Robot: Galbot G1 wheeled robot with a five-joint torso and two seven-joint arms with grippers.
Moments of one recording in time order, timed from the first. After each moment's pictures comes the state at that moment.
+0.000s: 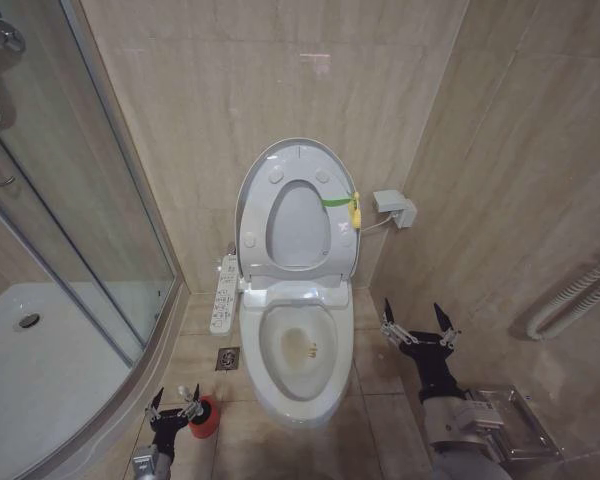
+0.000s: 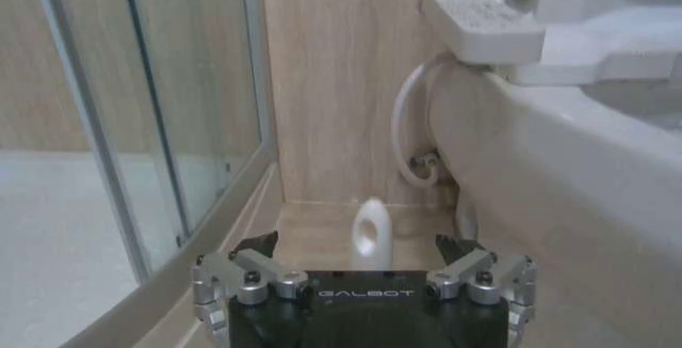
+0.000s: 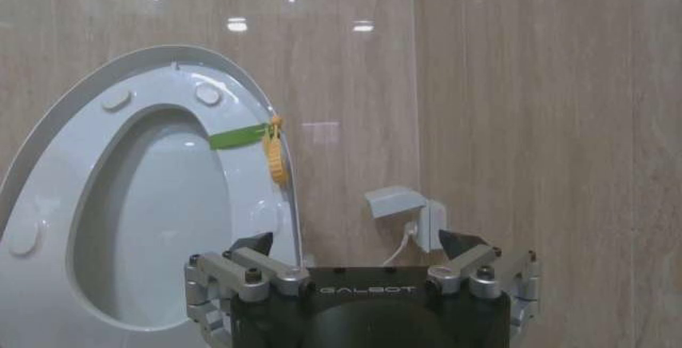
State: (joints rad) left arm 1.37 -1.32 -0.49 -1.35 -0.26 -0.31 -0.05; right arm -1.62 1.38 0.50 2.30 0.17 0.03 0.27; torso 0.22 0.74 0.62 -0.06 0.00
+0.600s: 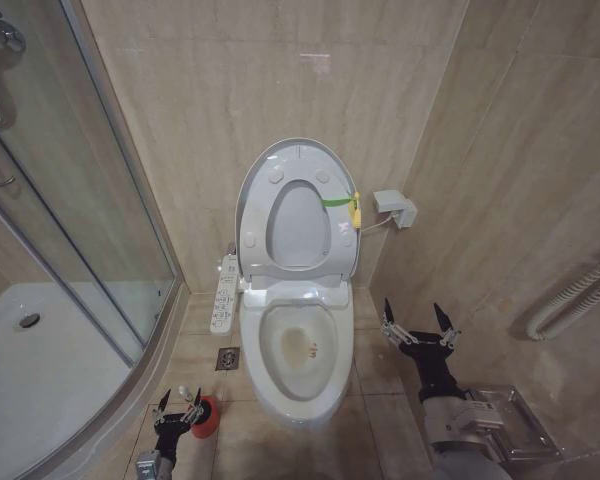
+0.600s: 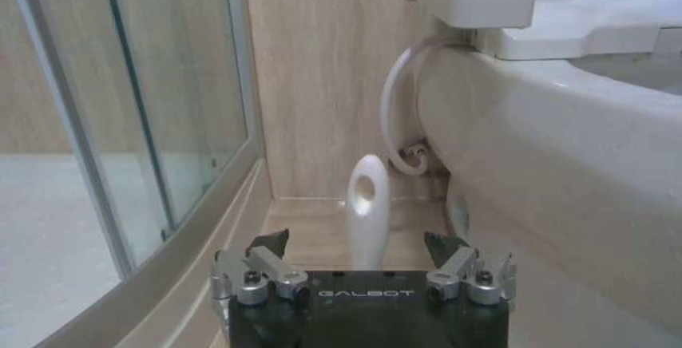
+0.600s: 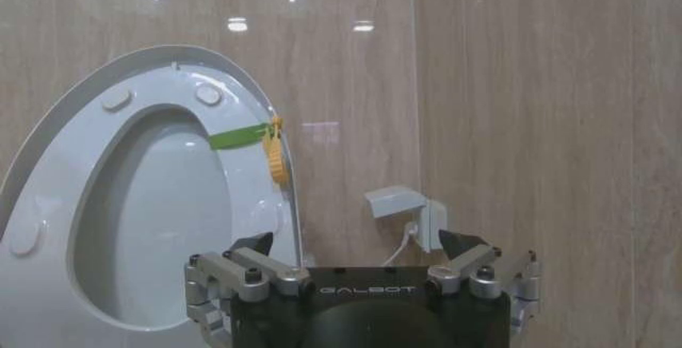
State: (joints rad) left arm 1.32 -1.32 -0.50 -1.22 -0.23 -0.40 0.02; right arm -1.62 1.38 0.50 2.30 0.17 0.03 0.27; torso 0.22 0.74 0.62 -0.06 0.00
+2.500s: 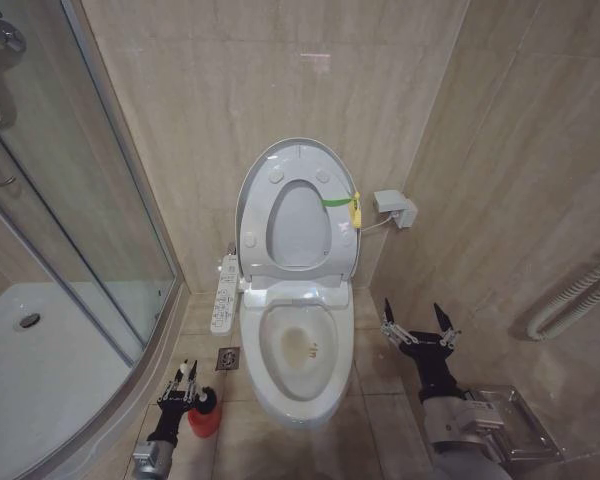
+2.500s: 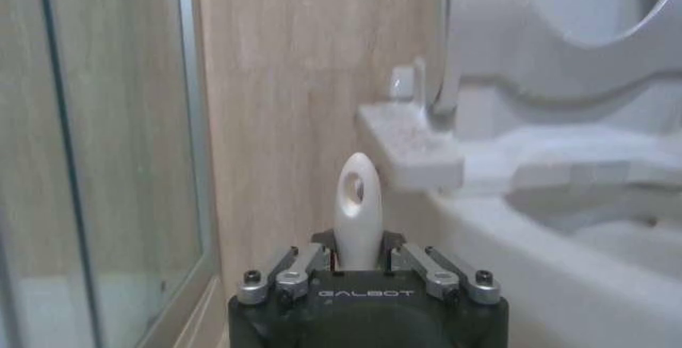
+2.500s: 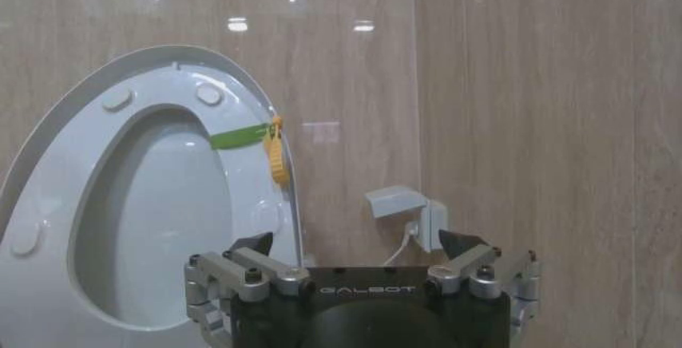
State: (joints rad) left arm 1.37 -1.31 -0.52 -1.41 -0.23 -0.54 0.11; right arm -1.62 1.38 0.50 2.30 0.17 0.03 0.27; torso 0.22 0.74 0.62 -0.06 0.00
